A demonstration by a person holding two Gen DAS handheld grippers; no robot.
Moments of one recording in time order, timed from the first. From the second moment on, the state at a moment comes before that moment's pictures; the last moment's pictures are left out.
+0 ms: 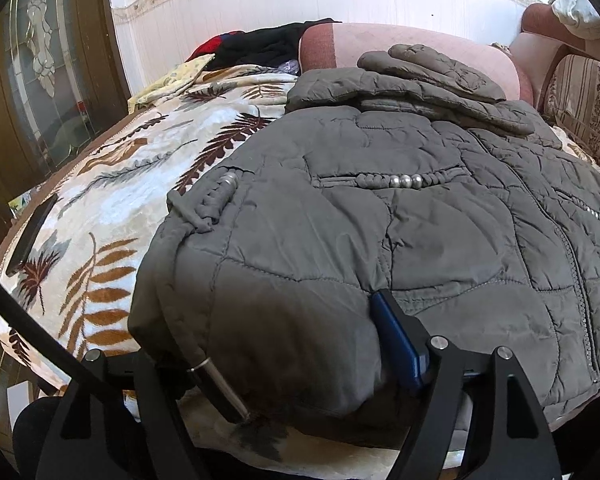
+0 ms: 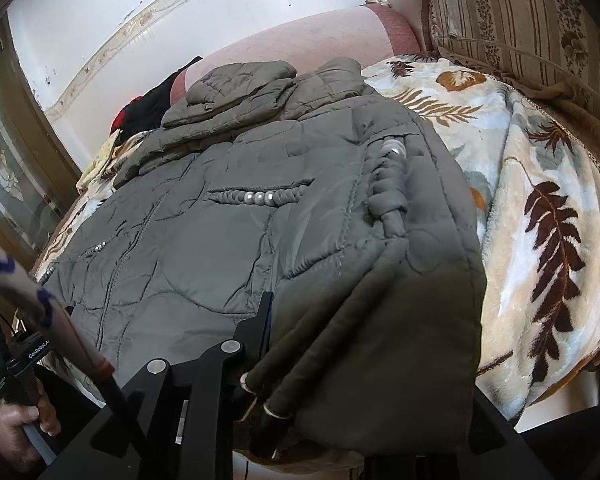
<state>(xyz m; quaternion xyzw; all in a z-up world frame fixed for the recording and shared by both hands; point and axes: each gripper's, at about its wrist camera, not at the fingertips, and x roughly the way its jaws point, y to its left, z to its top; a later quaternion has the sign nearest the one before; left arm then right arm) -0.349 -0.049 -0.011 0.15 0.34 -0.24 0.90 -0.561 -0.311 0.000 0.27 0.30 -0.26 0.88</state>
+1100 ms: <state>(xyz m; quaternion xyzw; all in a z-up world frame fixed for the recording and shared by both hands) -0.368 -0.048 0.008 0.16 0.29 -0.27 0.90 -0.572 -0.304 0.024 0.24 0.25 -0.25 0.91</state>
